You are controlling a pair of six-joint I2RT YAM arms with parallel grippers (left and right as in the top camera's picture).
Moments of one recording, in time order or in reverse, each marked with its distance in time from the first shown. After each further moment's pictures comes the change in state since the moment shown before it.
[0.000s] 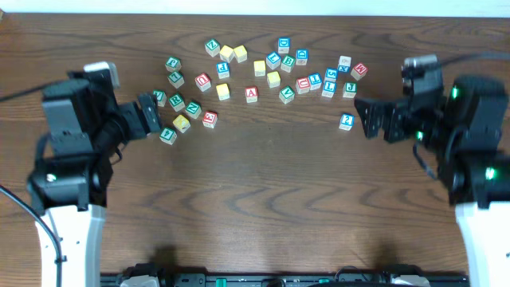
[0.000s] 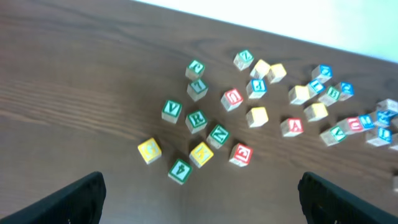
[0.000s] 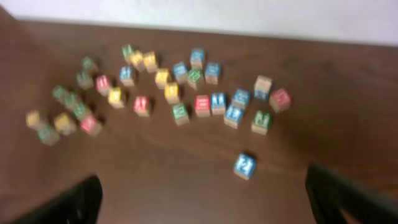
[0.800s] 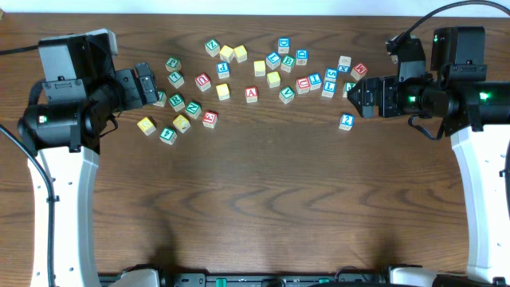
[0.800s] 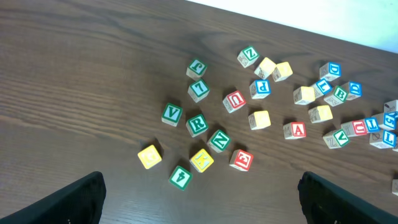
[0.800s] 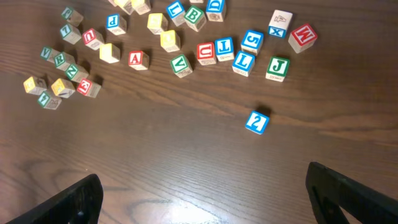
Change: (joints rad) left arm 0.000 0.253 0.265 -0.132 0.000 0.008; right arm 0.000 0.329 0.316 -0.328 -0.020 -0.001
